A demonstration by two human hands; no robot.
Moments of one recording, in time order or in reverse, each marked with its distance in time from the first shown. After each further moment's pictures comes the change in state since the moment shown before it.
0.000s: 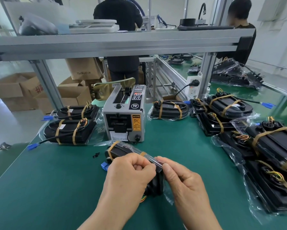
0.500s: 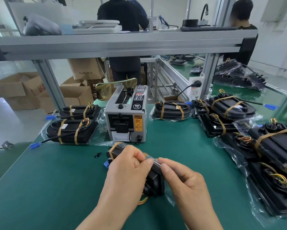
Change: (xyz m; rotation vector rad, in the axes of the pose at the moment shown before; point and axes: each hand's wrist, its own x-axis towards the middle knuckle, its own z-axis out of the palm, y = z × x) left_hand 0.009 -0.004 -0.003 0.106 0.031 0.023; right_hand 0.001 -0.006 0.002 -0.037 0.013 0.051
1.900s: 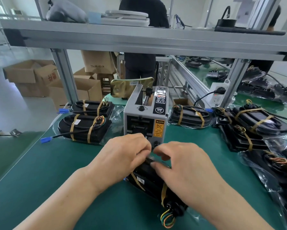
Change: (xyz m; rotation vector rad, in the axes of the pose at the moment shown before) left_hand 0.087 -0.032 -0.067 0.418 -0.140 0.844; right_hand 0.055 -0.069 0.058 -1.218 -0.321 -0.363
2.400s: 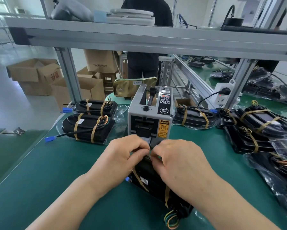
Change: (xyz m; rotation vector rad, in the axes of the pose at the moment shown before) left_hand -0.014 -0.006 0.003 -0.325 0.082 -0.303; right_hand 0.021 -0.008 0.007 -0.204 -0.075 -0.147
